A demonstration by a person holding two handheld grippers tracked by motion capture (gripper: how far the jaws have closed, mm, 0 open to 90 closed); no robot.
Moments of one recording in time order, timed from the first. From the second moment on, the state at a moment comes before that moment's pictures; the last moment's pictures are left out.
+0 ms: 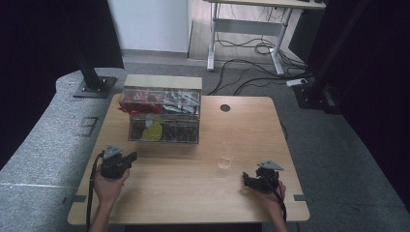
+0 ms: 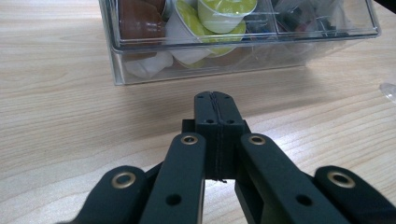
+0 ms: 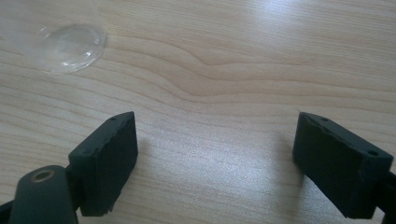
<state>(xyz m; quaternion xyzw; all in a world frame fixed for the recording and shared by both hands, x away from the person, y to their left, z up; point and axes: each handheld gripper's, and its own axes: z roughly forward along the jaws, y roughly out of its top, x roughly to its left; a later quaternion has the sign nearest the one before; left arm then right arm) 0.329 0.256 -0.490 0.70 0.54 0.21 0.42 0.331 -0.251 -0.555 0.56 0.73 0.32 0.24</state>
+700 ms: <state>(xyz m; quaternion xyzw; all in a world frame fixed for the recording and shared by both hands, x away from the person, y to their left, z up) 0.354 0.261 -0.502 0.70 0.55 0.18 0.42 0.331 -0.250 -0.555 0.56 0.72 0.32 0.24</state>
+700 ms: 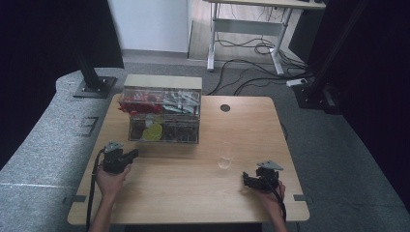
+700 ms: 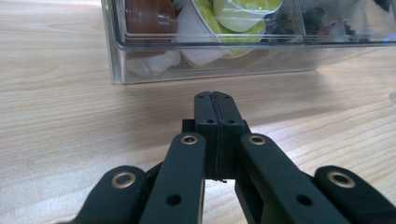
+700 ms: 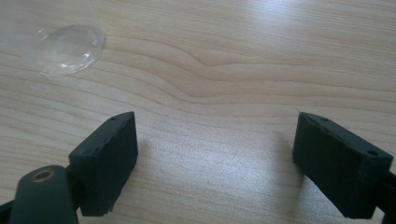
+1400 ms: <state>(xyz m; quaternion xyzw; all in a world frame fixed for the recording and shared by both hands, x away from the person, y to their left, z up) 0.384 0.243 -0.501 0.72 0.54 0.19 0.40 0.332 -0.250 -0.555 0.56 0.72 0.32 0.24</state>
